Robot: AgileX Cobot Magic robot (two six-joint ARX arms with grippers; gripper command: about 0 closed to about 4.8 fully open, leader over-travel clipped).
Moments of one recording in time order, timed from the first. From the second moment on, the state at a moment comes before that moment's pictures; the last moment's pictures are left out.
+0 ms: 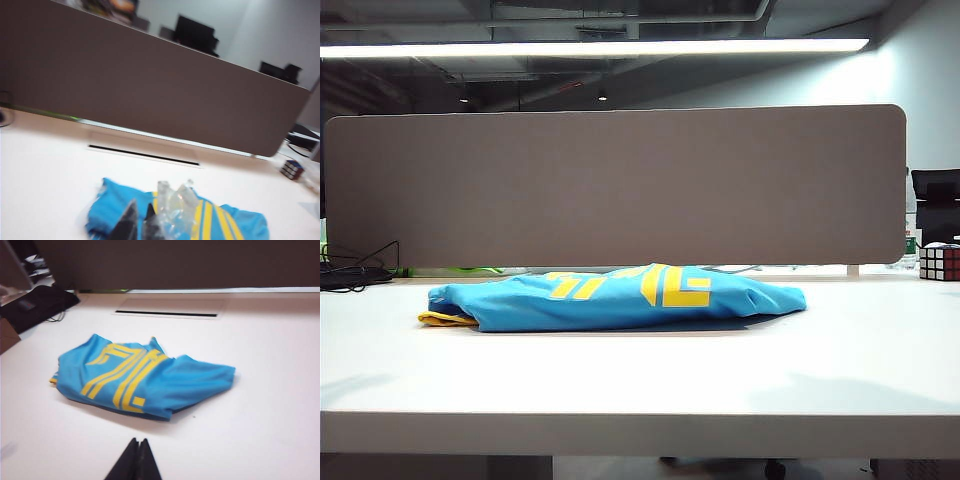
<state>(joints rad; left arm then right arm) 0.10 0.30 0.50 -0.10 0.32 -0.33 -0.02 0.52 0.69 -0.41 -0.43 0.10</state>
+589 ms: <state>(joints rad) 0.09 0.00 0.18 -0.25 0.29 -0.36 -0.02 0.01 0.25 -0.37 -0.17 0.17</state>
